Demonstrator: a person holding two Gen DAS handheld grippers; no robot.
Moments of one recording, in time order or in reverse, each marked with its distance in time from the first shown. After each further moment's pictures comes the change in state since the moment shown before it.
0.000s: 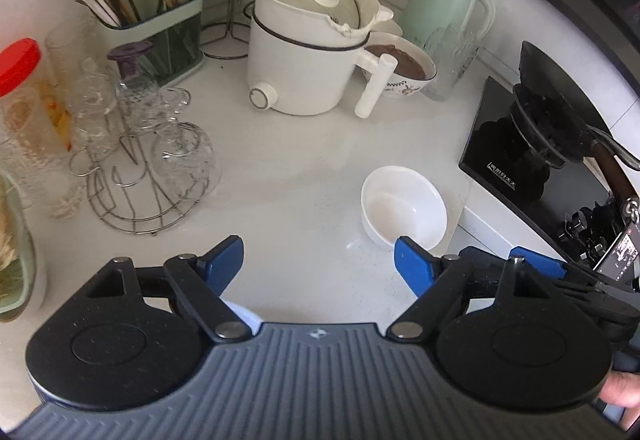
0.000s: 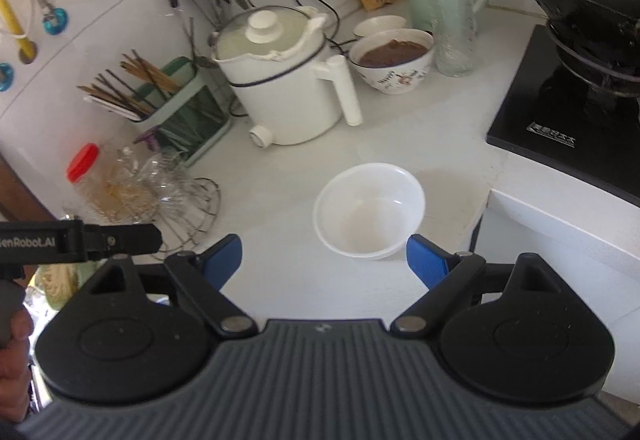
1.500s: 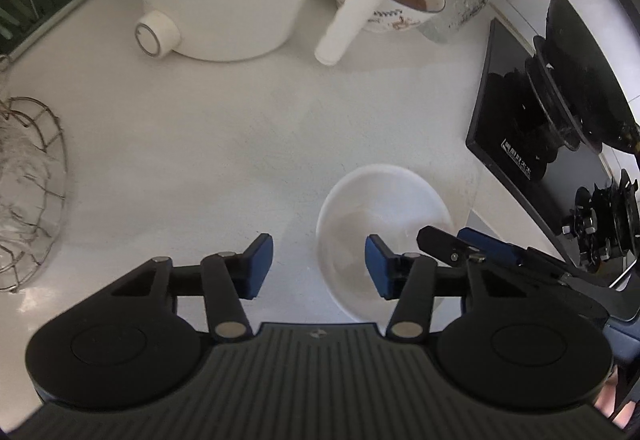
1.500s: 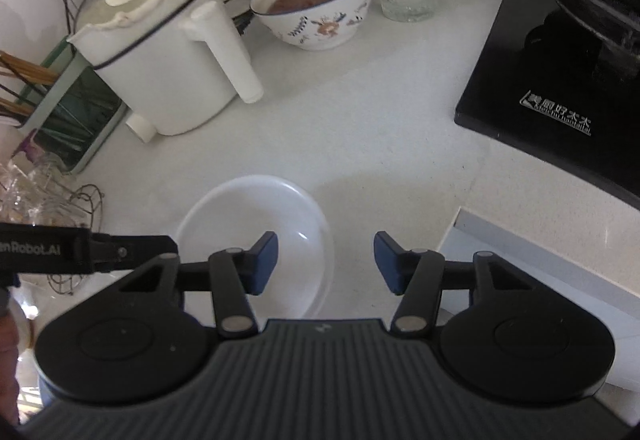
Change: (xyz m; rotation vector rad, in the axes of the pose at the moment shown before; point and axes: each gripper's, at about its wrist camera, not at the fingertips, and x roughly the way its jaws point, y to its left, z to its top) left arm 0.186 -0.029 0.061 -0.020 0.253 -0.122; right arm 0.132 -0.076 0.037 0.066 0.153 -0.105
